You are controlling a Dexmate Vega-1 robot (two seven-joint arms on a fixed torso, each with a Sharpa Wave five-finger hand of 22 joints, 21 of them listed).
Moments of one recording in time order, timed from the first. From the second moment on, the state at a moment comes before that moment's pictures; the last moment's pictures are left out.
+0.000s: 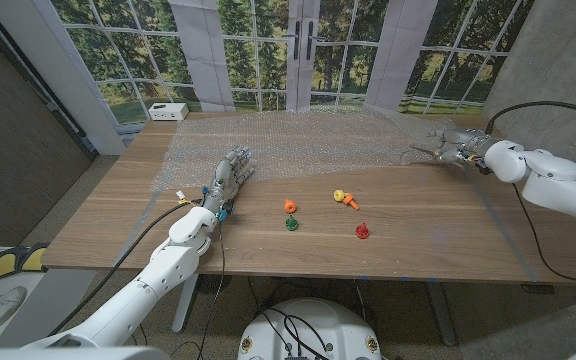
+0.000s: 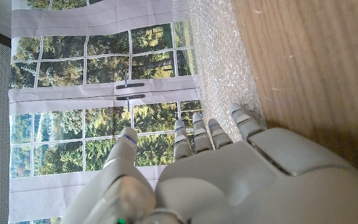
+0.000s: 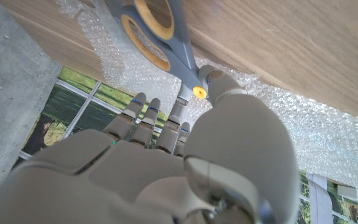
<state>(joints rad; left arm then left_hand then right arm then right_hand) 0.98 0.50 0.38 -1.40 -0.70 -0.29 -0.02 0.12 0.02 0.54 -0.14 0.17 0.20 -0.09 0.19 0.18 0.17 -0.02 0.22 0.20 0.05 -0.02 0.18 0.17 0.12 0.07 0.19 0.17 -0.68 -1.09 -0.55 -1.49 -0.38 -0.10 0.07 1.05 0.08 0.42 -0.16 0.48 0.11 -0.10 0.19 0.19 0.64 -0.16 0.62 0.53 0.27 -0.04 0.21 0.22 0.25 0.03 0.18 0.16</state>
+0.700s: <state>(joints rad) 0.98 0.50 0.38 -1.40 -0.70 -0.29 -0.02 0.12 0.02 0.54 -0.14 0.17 0.20 -0.09 0.19 0.18 0.17 -0.02 0.22 0.20 0.05 -0.02 0.18 0.17 0.12 0.07 0.19 0.17 -0.80 -1.11 -0.40 -1.54 -0.15 -0.05 -0.03 1.04 0.07 0.43 -0.15 0.50 0.11 -0.10 0.19 0.19 0.64 -0.17 0.66 0.53 0.28 -0.04 0.21 0.23 0.26 0.05 0.18 0.17</state>
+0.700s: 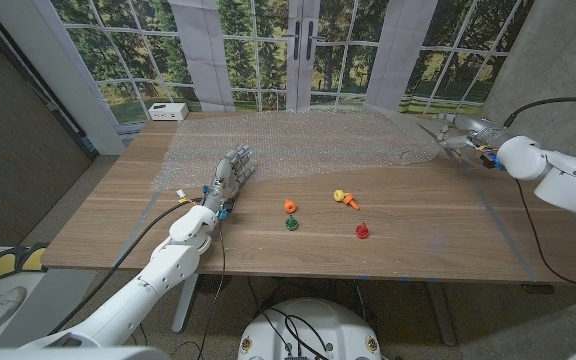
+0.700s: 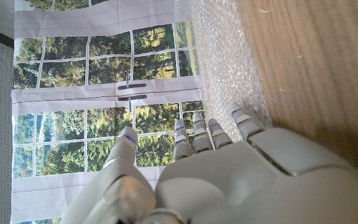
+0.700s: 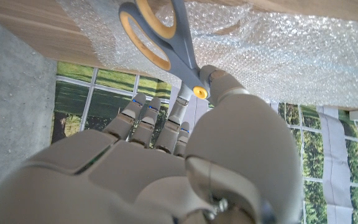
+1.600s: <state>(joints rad) 0.99 0.50 0.38 -1.40 -0.71 -0.29 -0.02 0.12 0.02 0.54 -0.14 0.17 0.20 -0.09 0.19 0.18 0.18 -0.03 0.22 0.20 0.05 -0.02 0.18 0.17 0.12 0.07 0.19 0.17 -0.86 -1.02 -0.29 -1.50 0.20 0.13 -0.02 1.00 0.06 0.44 -0.14 0.52 0.12 -0.11 0.19 0.19 0.62 -0.18 0.70 0.53 0.28 -0.04 0.21 0.24 0.25 0.07 0.18 0.17</state>
